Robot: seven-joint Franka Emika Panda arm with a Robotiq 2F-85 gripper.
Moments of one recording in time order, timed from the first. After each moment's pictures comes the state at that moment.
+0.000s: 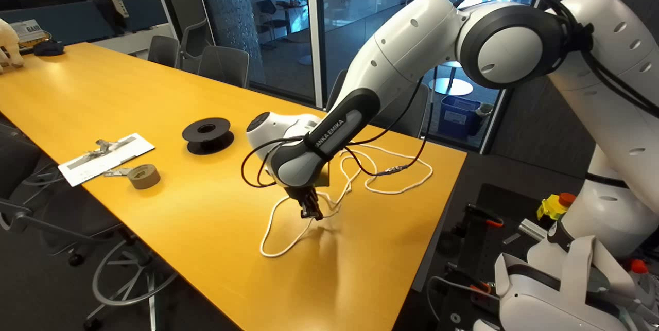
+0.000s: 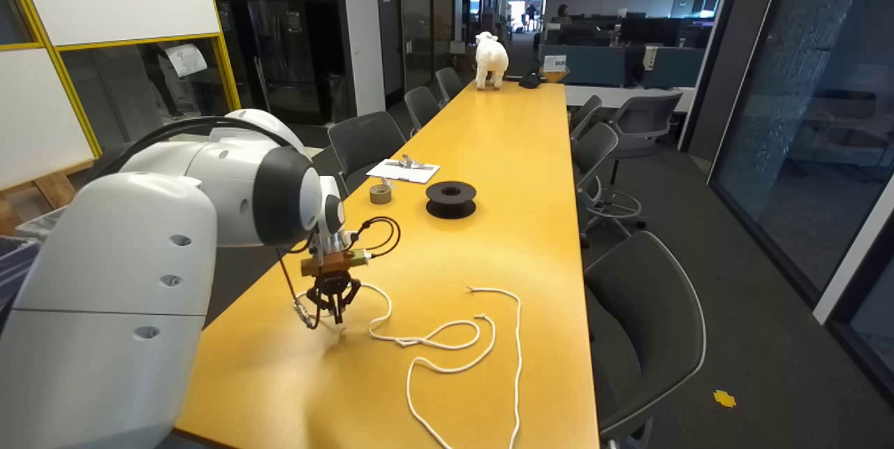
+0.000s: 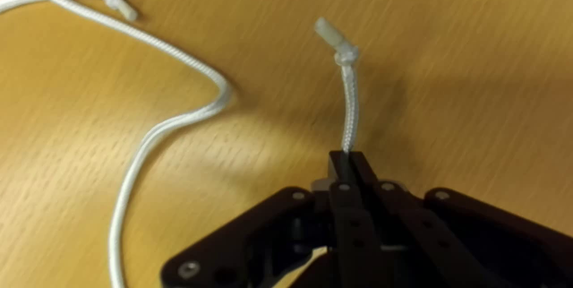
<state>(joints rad) 0.26 0.80 0.11 -1.57 -0.22 2.03 -0.16</state>
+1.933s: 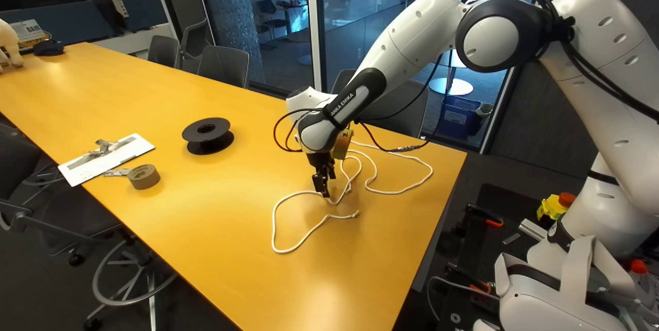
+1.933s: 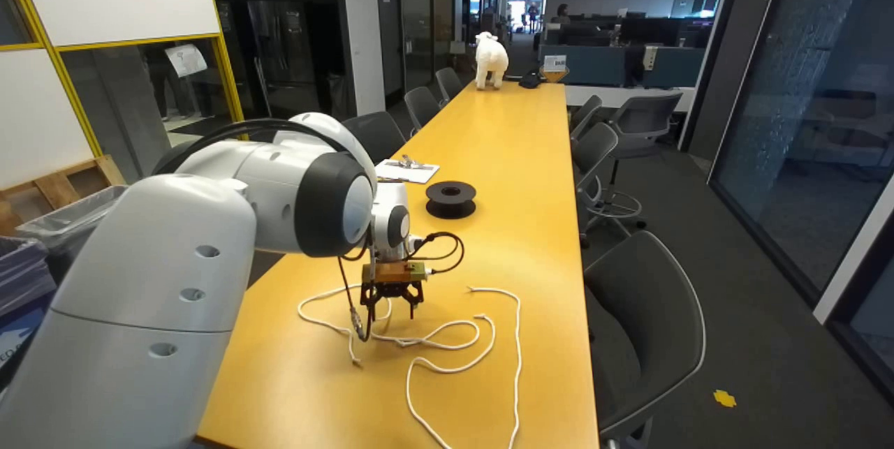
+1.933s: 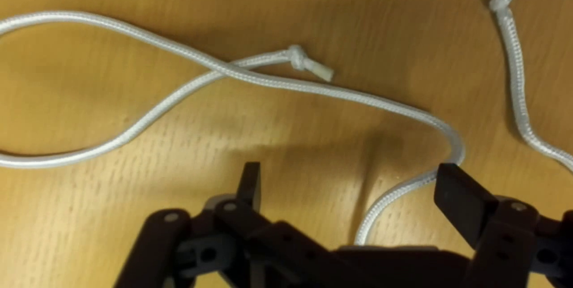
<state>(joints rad) 0.05 0.79 0.07 -1.62 -0.14 2.19 -0.20</state>
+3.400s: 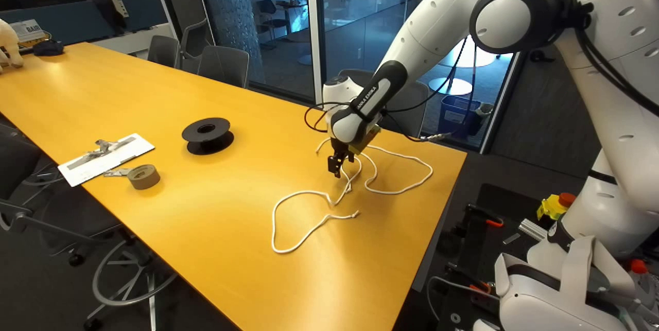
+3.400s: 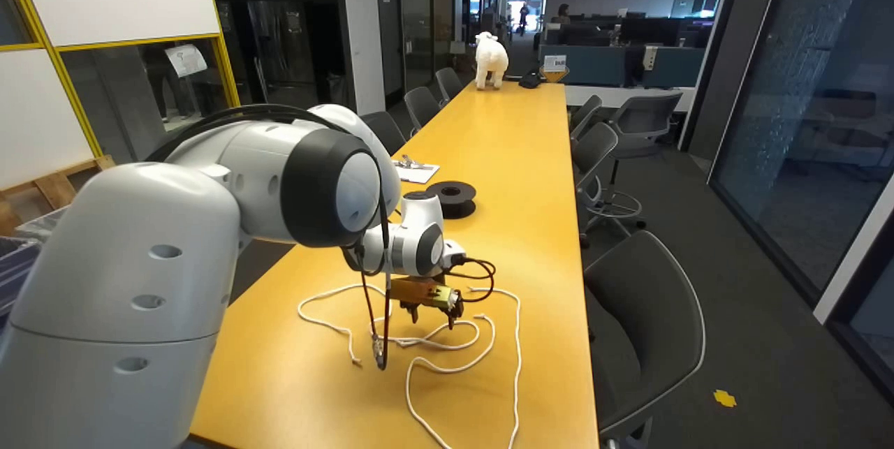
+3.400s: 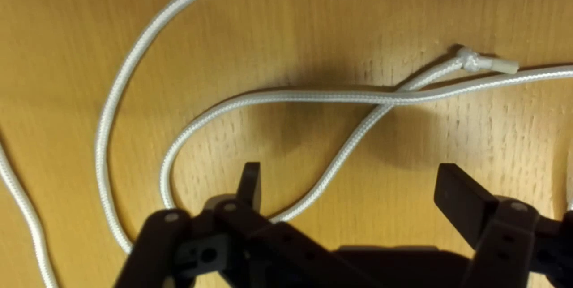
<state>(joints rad) 0.01 0.68 -0.05 -1.85 -0.12 2.52 0.03</state>
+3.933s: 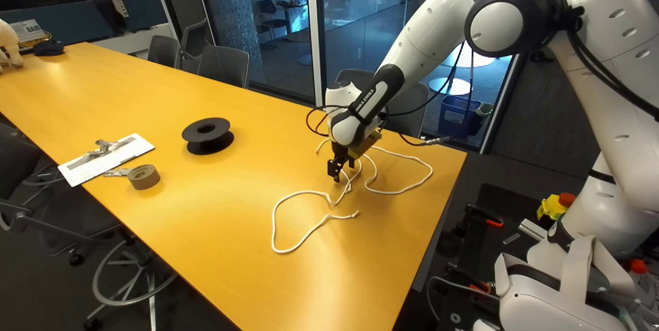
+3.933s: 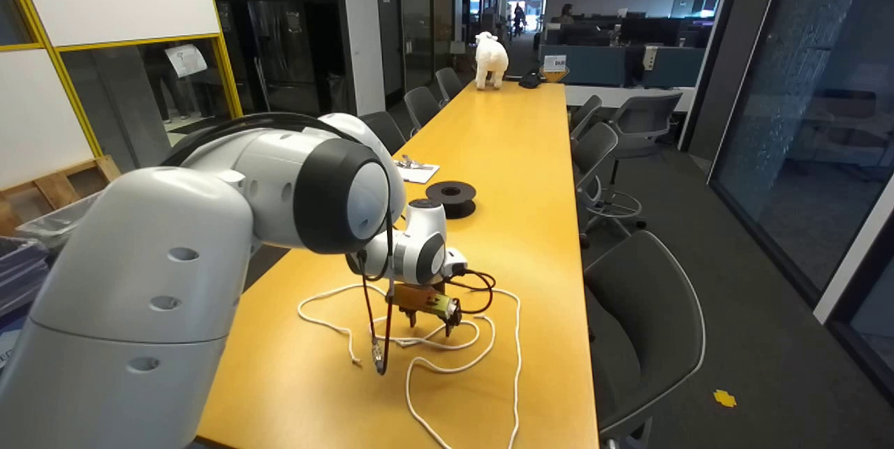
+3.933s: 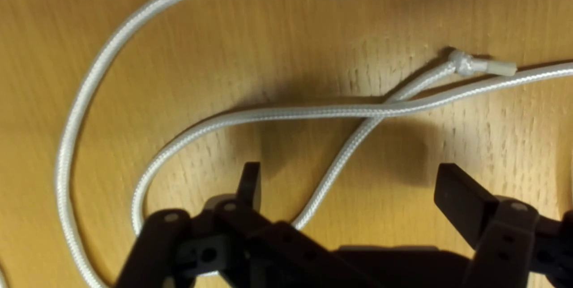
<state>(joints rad) -0.02 0.72 -0.03 -1.85 -0.06 2.55 0.03</state>
